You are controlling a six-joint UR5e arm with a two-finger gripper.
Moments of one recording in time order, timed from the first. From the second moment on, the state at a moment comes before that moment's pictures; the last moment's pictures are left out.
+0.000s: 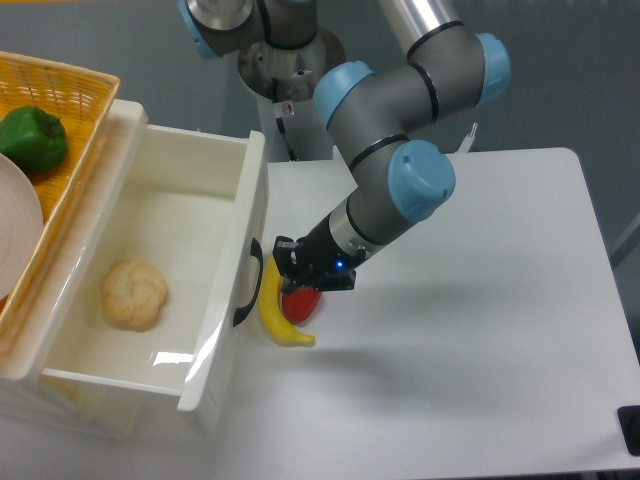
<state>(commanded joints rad) 2.49 -1.91 -1.53 -1.52 1.03 0.72</state>
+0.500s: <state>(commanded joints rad) 2.46 -1.91 -1.53 -1.52 0.99 0.72</state>
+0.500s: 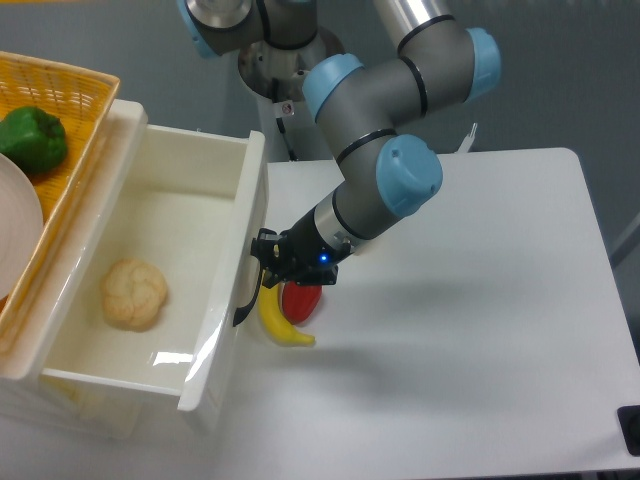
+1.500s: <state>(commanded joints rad) 2.39 -1.88 -1.54 -1.52 0.97 0.66</state>
